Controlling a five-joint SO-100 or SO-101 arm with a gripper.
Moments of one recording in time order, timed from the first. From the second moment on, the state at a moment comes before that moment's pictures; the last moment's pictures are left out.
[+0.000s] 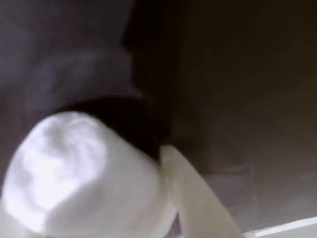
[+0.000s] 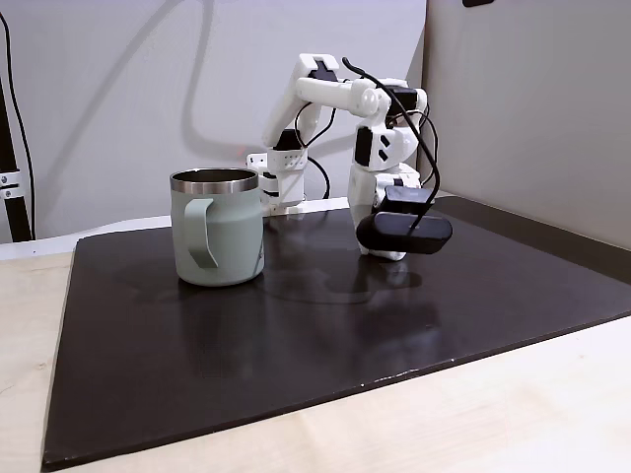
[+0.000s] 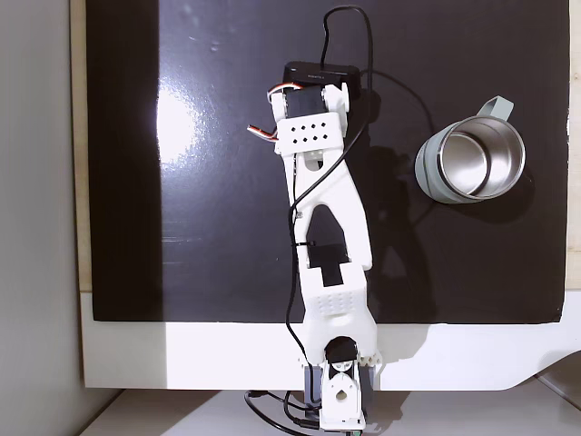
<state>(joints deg) -8.6 48.0 55.7 90.0 -73.1</state>
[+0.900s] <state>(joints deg) -6.6 65.7 51.5 98.5 -71.5</state>
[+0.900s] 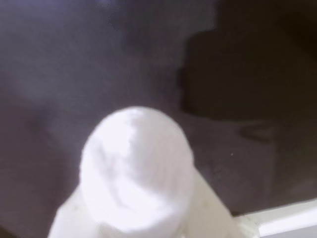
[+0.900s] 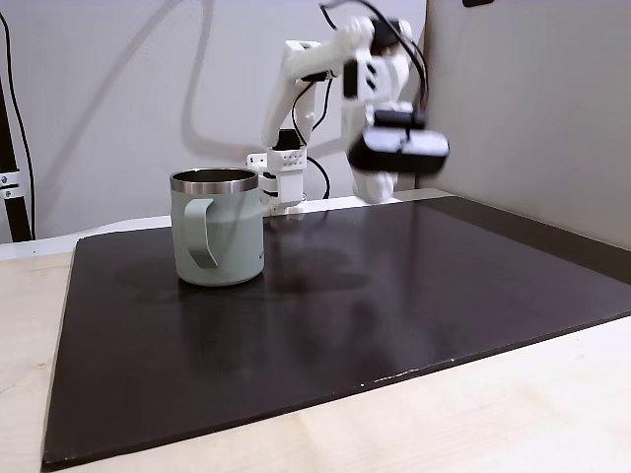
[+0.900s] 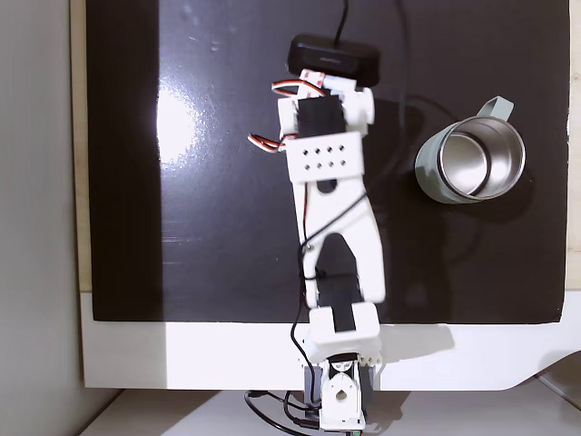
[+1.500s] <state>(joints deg) 20.7 79.1 38.1 99.1 -71.6</state>
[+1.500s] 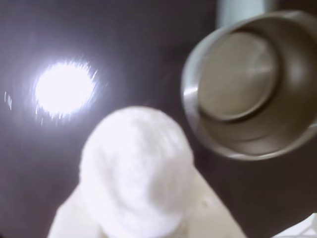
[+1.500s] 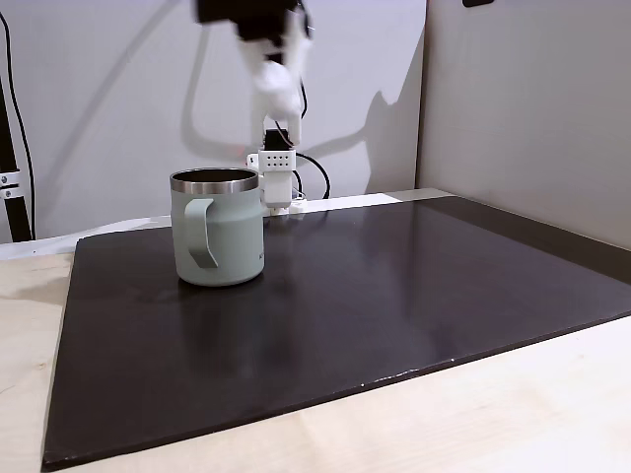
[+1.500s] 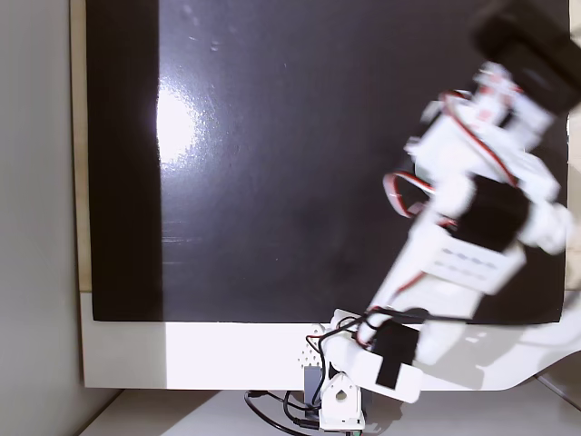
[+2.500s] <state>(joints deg) 32.2 64.6 40.2 99.1 -77.3</state>
